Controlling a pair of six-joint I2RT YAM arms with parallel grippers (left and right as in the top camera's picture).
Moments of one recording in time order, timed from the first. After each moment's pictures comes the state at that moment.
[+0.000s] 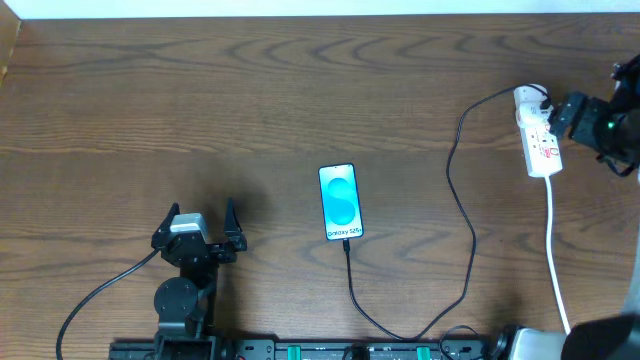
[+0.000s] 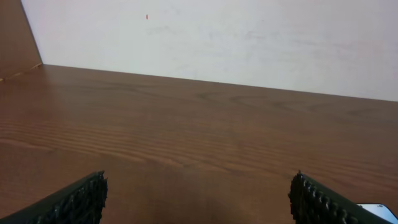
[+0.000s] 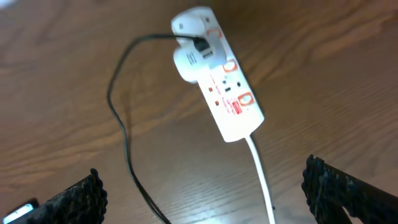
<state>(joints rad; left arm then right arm) -0.04 0.01 0.02 -0.12 -0.08 -0.09 -0.35 1.48 1.46 -0.99 -0.14 0.09</state>
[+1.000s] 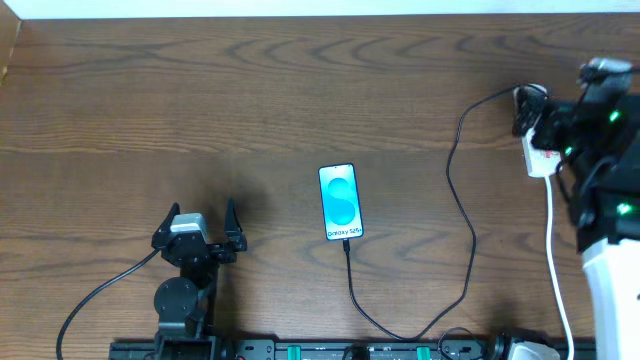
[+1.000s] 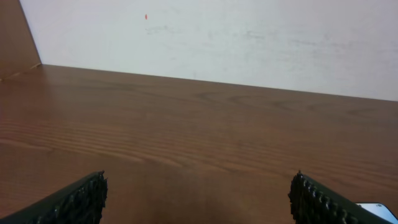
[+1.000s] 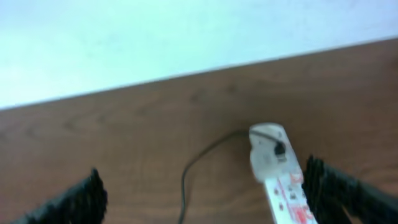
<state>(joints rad) -0.04 0.01 0.02 -0.12 -0.08 -0.09 -0.16 1.11 0.95 -0.26 -0.18 0.09</state>
